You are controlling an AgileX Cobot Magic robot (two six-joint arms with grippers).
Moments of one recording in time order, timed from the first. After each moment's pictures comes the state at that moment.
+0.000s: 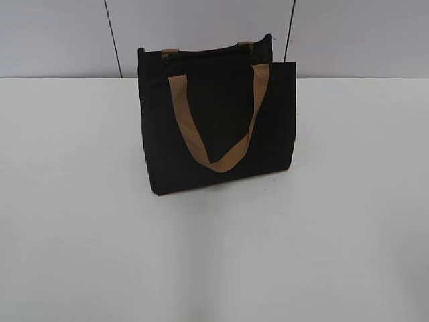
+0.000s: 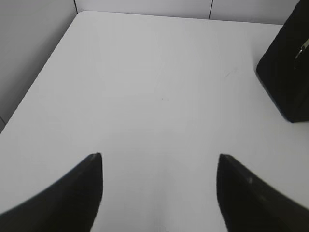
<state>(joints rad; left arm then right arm) 0.03 -0.01 -0.54 0.01 1.07 -0.02 -0.04 -0.01 -0.47 0.19 1.10 -0.29</state>
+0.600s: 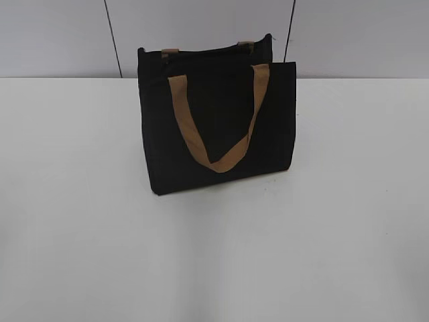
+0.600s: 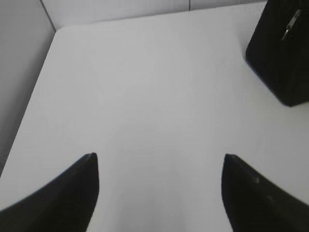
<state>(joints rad) -0.04 0.14 -0.55 0.01 0.97 0.12 -0.04 -0.01 -0.47 0.19 1.10 -0.29</state>
